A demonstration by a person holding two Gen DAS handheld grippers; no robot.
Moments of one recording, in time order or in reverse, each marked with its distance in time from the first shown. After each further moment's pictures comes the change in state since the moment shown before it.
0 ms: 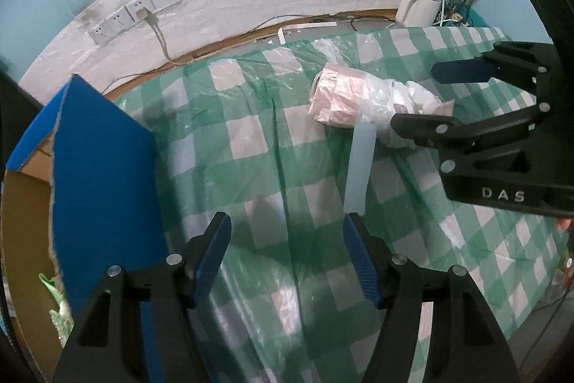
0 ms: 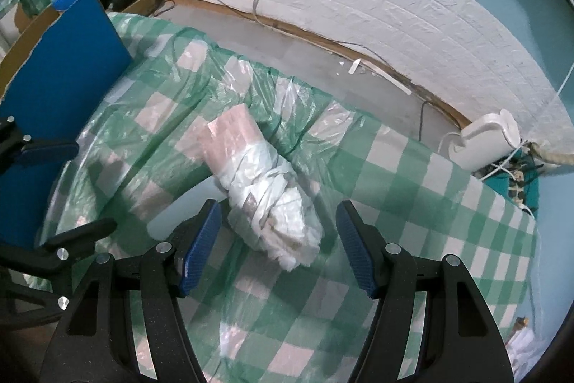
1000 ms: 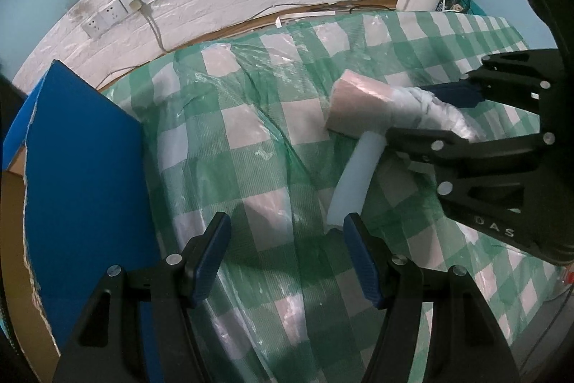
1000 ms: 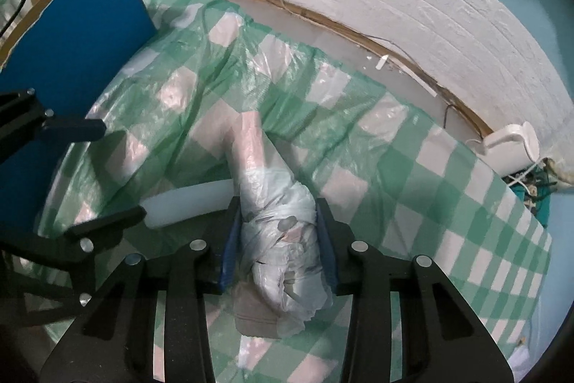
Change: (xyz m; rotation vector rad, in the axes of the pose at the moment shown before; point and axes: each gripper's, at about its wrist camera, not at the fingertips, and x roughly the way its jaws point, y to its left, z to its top) left arm 0.022 0.002 0.004 0.004 0.047 -0.008; right arm 0.017 0.025 -0.001 -0.069 0.047 0.047
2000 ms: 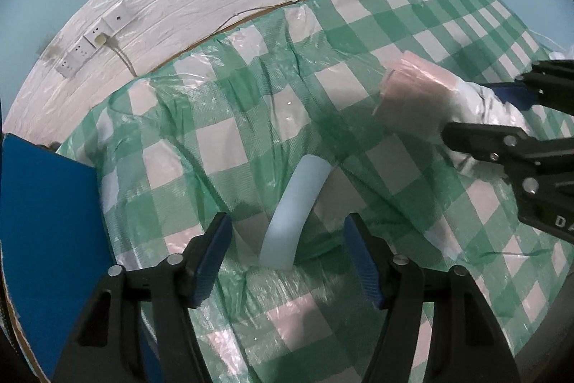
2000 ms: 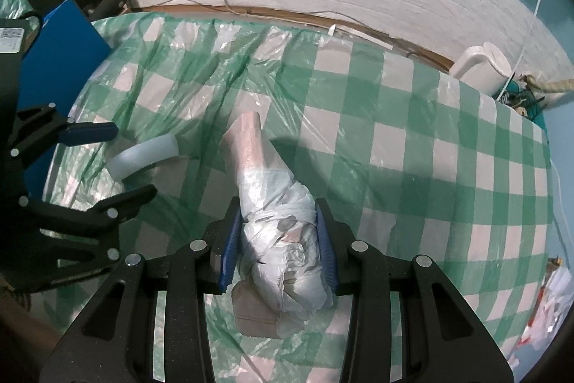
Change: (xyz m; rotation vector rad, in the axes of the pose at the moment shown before) left arm 0.015 -0.052 0.014 0.152 -0.007 0.011; right arm -0.026 -0.061 -0.072 0.252 -0.029 0.003
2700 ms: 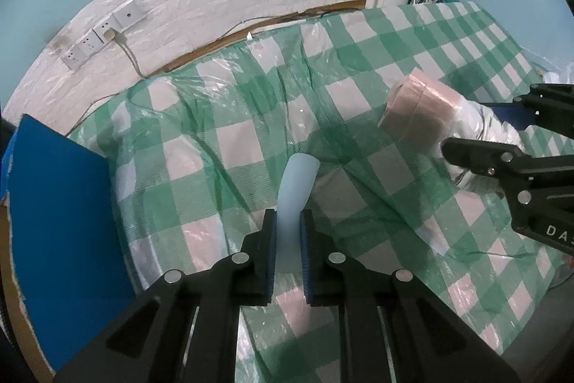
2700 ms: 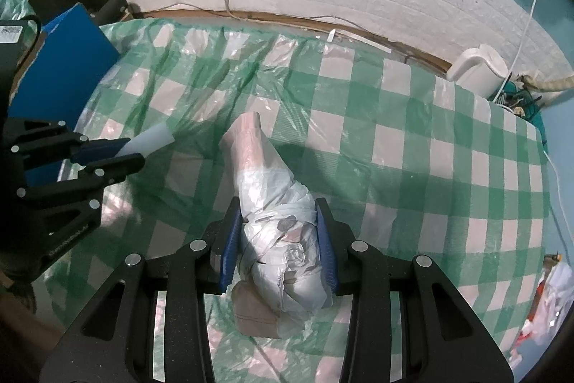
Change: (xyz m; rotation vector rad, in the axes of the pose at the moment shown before) left arm -0.014 0.024 -0.007 -0.051 -0.037 -0.035; right arm -0.016 0.010 -0.001 0.003 -0.018 -0.002
